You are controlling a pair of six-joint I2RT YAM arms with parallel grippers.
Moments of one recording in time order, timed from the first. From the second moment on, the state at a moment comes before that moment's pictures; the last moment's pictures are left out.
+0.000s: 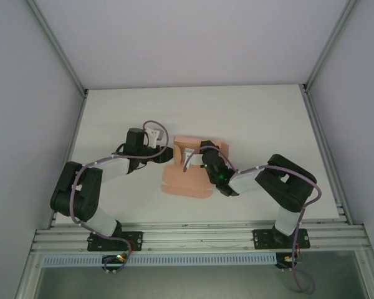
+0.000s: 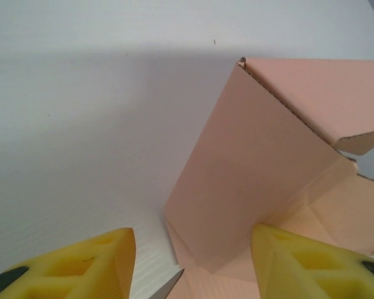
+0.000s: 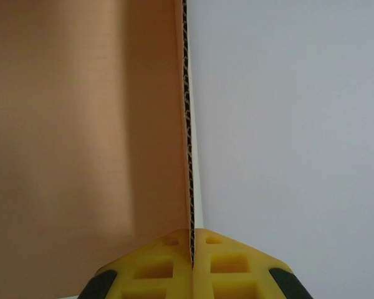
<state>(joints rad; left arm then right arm) -0.37 1.57 0.70 0.14 0.53 -0.25 0.81 1.78 0.67 0.83 0.65 -1.27</state>
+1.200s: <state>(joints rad) -0.50 1.67 0.61 0.43 0.35 -0.11 0.87 1.71 0.59 0.81 0.66 -1.19</state>
